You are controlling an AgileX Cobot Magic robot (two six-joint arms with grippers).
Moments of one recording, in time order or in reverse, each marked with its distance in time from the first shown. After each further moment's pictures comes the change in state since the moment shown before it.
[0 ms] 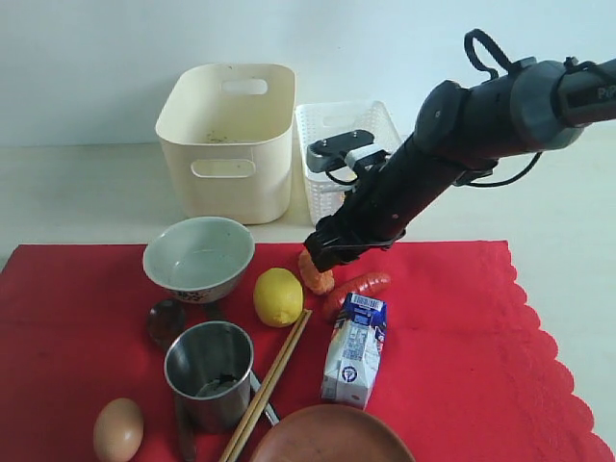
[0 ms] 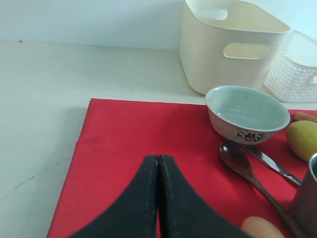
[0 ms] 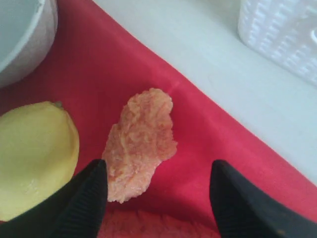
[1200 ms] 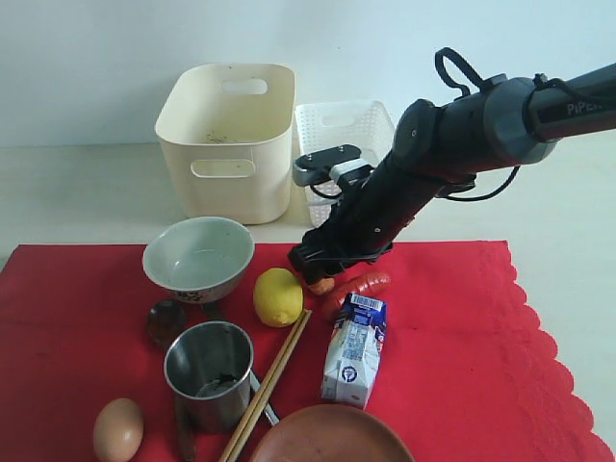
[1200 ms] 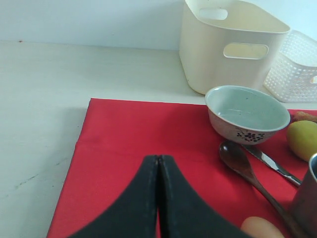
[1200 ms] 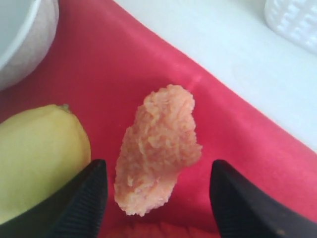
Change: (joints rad) left arm 0.000 0.000 0.000 0.000 0.000 0.000; right arm 0.048 0.032 -0.004 -0.043 -0.028 0.110
